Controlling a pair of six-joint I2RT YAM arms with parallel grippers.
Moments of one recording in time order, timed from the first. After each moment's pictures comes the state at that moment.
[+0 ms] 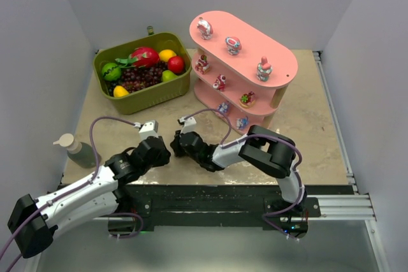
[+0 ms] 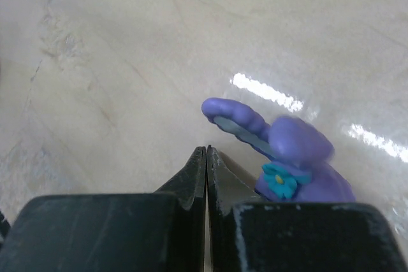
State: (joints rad) left arm -0.82 0.78 0.43 -0.44 -0.37 -0.85; right arm 1.12 2.03 0.95 0.62 0.33 0.68
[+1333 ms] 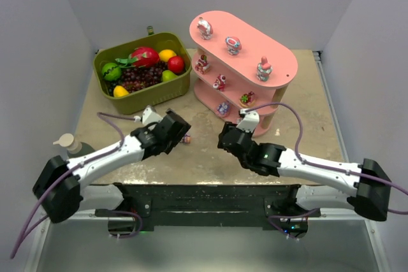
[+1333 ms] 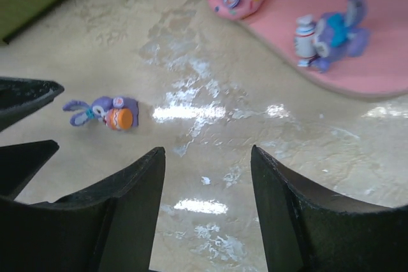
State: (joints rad) left arm -0.80 1.19 0.72 -0.45 -0.48 -1.51; right arm 1.10 1.17 0.74 -0.29 0.73 0.92
